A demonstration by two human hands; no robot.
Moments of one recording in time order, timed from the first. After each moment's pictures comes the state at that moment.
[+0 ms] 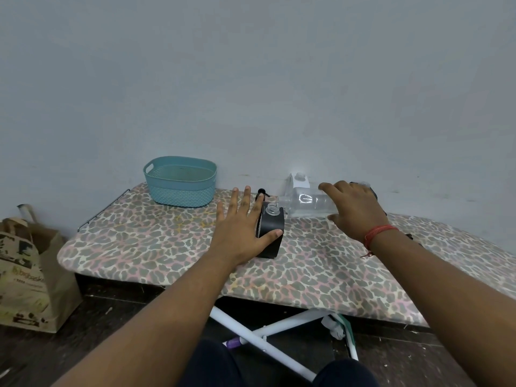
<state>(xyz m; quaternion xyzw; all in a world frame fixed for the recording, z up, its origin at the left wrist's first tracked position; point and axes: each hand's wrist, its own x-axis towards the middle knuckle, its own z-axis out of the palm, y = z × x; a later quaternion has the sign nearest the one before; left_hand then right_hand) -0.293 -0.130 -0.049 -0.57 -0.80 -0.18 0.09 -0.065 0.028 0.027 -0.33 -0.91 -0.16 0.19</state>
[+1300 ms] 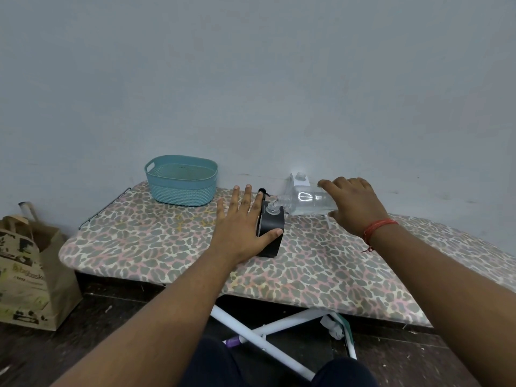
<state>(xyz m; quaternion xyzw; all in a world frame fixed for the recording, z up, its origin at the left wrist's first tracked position) -0.292 -0.132 -0.045 -0.57 -0.80 -0.16 0.10 -0.068 0.034 0.033 -0.31 -0.92 -0.18 0.17</state>
